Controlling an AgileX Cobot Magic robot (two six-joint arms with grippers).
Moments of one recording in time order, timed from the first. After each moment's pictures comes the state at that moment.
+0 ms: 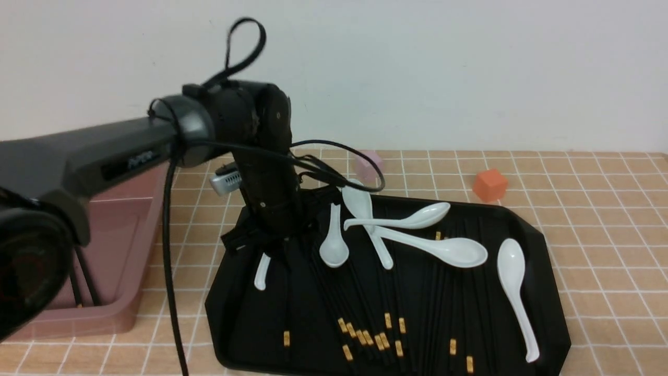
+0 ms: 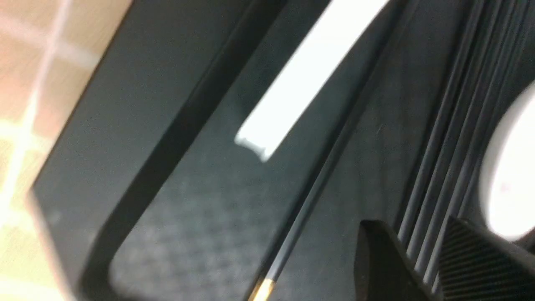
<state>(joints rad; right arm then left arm) 0.14 0.03 -0.11 -0.16 0.50 0.34 -0.45 2.12 -1.74 -0.13 1.12 -0.94</state>
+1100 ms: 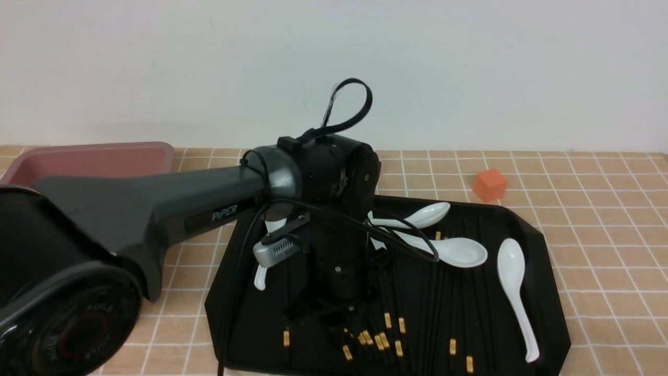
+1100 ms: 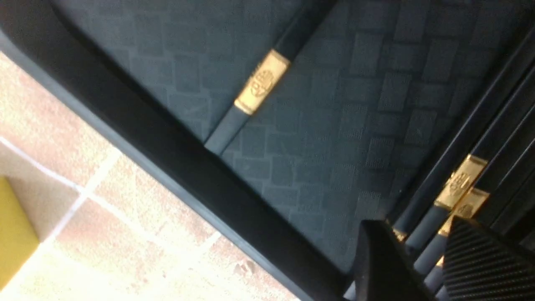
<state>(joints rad) 0.14 0.03 -0.11 -0.16 0.50 0.34 -0.66 2.17 -1.70 -0.13 1.18 -1.37</state>
